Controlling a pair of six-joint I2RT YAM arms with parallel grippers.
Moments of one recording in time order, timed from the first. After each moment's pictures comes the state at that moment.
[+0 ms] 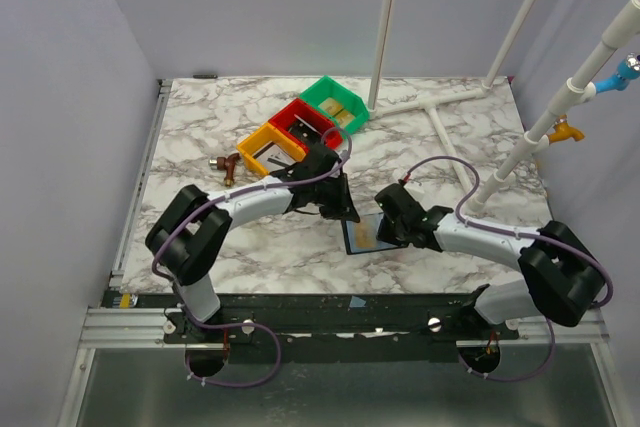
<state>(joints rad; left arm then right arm) -0.73 1.69 1.04 -0.17 0.44 -0.80 0.76 1.39 0.64 -0.28 0.25 0.94</state>
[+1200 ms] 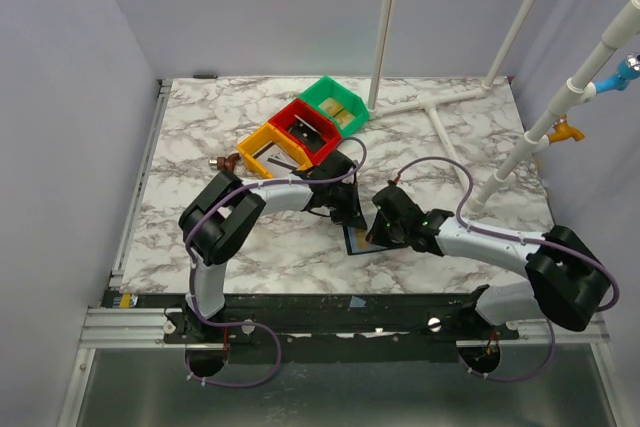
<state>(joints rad) -0.76 1.93 1.14 -0.14 0.44 -0.84 0.79 1.33 0.64 -0.24 0.15 0.91</state>
